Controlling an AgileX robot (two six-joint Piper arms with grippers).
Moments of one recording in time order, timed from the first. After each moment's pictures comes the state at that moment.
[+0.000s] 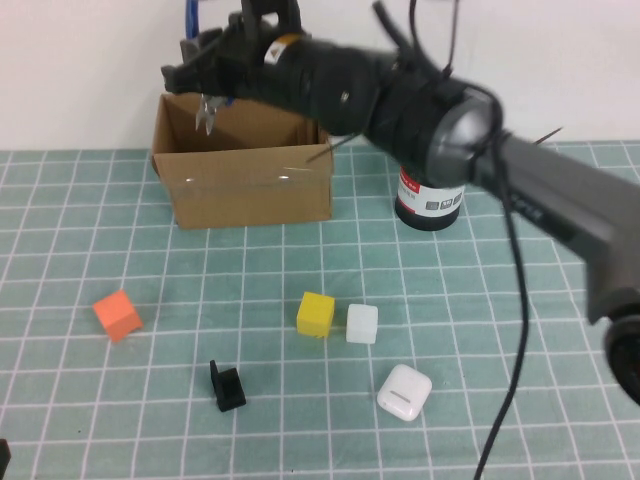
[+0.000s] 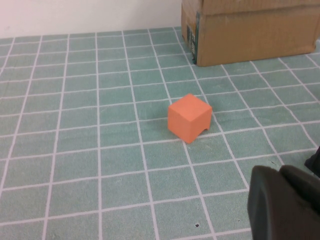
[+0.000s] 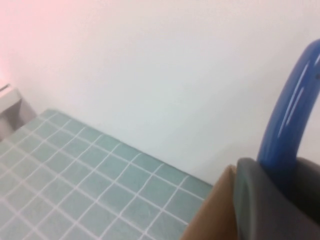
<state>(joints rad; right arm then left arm) 0.69 2.18 -2.13 0.52 0.04 -0.27 -0.16 -0.01 0.03 -0.05 0.35 0.12</state>
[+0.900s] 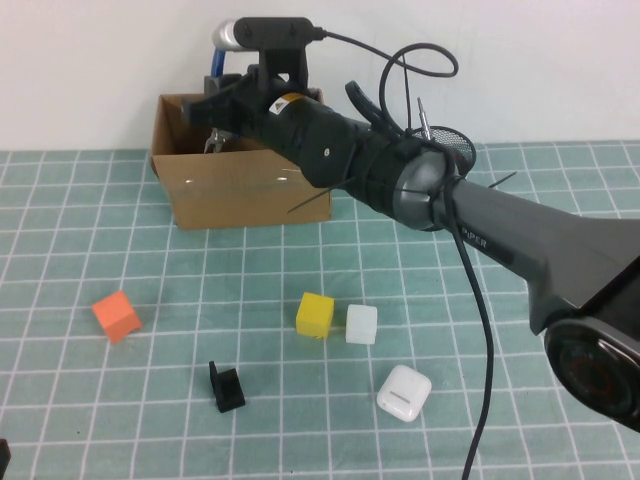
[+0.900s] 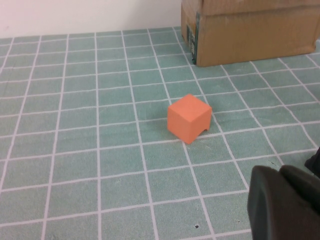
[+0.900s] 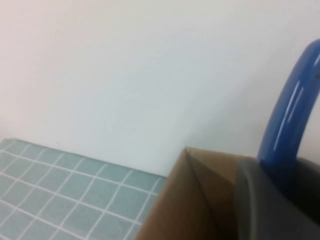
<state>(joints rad) 0.68 2.31 -2.13 0.60 -0.11 -0.27 -0.16 -0.01 0.03 -0.05 0.35 0.12</state>
